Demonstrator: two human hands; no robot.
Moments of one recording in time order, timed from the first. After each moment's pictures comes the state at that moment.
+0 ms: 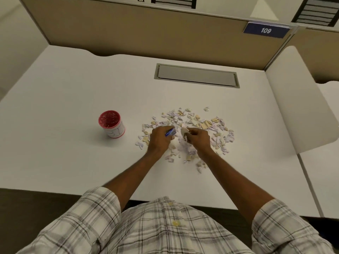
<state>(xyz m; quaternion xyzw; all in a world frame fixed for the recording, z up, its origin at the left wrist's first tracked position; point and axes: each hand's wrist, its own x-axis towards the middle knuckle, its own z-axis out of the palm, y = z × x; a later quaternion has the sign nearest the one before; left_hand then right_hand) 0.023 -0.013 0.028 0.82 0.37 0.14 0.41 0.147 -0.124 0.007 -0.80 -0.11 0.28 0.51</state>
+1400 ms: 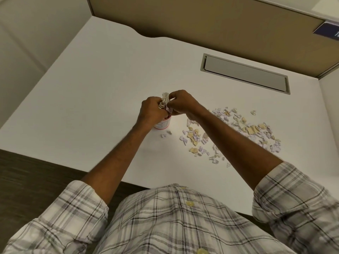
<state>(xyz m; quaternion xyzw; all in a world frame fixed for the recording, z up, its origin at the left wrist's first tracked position) -0.106 0.162 0.090 0.78 0.47 0.10 0.40 0.017 0.117 0.106 -0.80 -0.33 0.41 0.28</state>
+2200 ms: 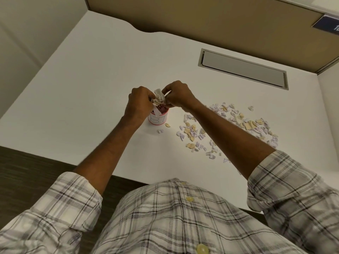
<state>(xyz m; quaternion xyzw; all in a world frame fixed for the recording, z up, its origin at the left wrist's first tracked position) -0.116 0.174 0.092 0.82 0.48 0.12 0.29 0.020 0.122 0.106 -0.82 -0.42 0.31 0.23</state>
